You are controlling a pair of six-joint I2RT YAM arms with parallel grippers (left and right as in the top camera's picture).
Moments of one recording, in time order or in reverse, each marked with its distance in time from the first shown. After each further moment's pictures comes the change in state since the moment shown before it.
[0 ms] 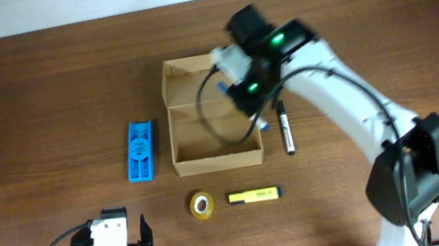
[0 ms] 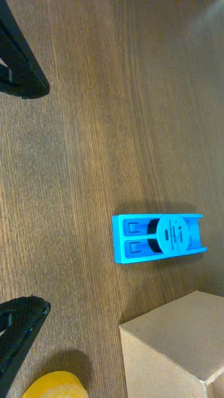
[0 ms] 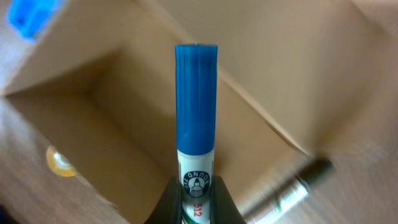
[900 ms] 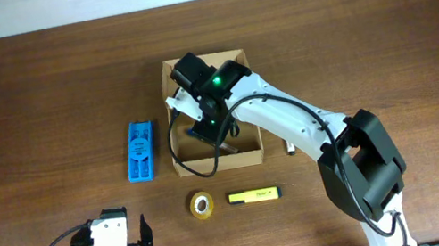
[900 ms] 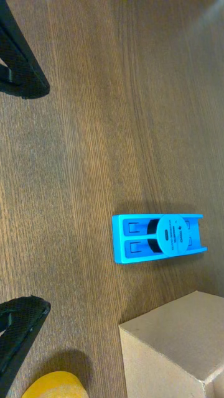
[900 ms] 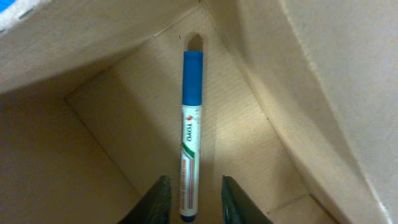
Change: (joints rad) left arm 0.000 0.000 0.000 0.000 0.000 0.000; right arm 0.159 0.171 0.002 0.112 0.137 -0.094
